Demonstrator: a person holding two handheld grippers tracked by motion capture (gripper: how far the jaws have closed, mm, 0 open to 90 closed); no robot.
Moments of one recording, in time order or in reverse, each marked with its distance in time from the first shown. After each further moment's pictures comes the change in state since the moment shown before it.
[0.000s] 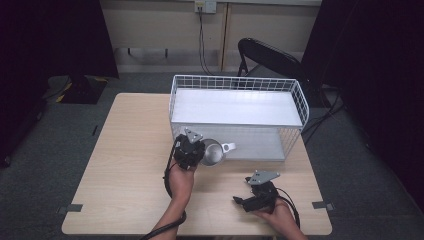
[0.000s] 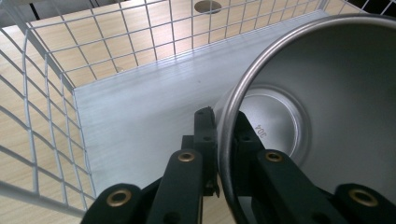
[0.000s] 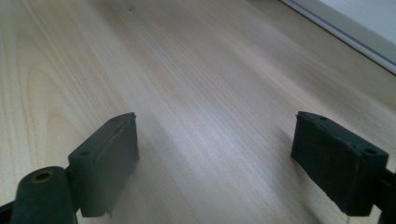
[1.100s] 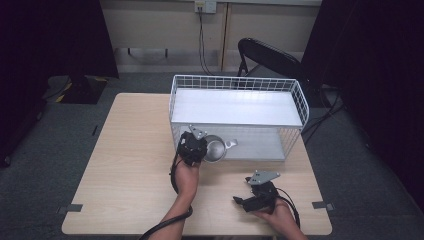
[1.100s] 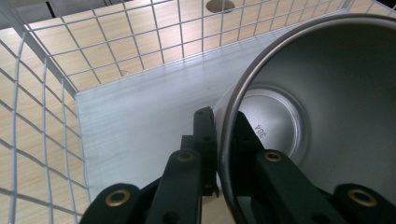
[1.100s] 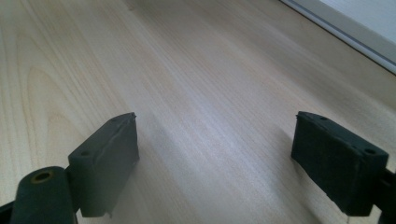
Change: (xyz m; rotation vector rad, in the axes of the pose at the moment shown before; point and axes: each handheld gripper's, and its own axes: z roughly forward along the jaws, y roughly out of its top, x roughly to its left) left arm -0.003 0.006 0.020 0.011 0.060 -0.005; right arm 0.000 0.000 0.000 0.000 0.000 0.002
